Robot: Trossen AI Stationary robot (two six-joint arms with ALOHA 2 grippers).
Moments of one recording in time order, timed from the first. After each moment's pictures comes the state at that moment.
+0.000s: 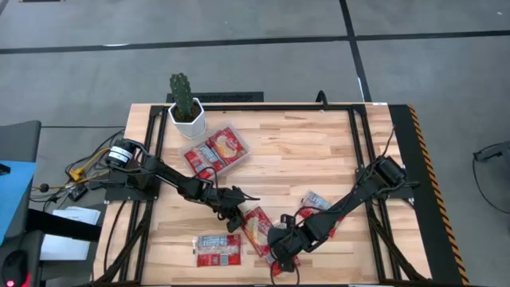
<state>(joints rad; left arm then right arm) -0.26 1.79 0.73 0.37 0.08 -0.82 0.59 1.97 1.33 -0.43 0.14 0.72</state>
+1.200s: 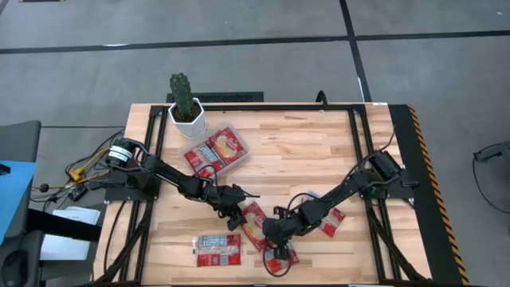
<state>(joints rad) -0.25 1.79 0.73 0.40 0.10 -0.83 0.44 1.97 1.19 -0.20 0.11 0.52</state>
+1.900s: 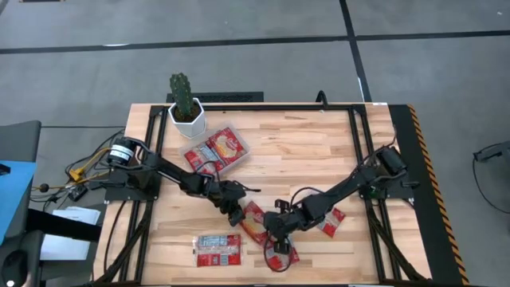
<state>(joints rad) -0.20 1.78 0.73 0.38 0.22 -0.93 0.44 1.87 1.19 -0.27 0.16 0.51</state>
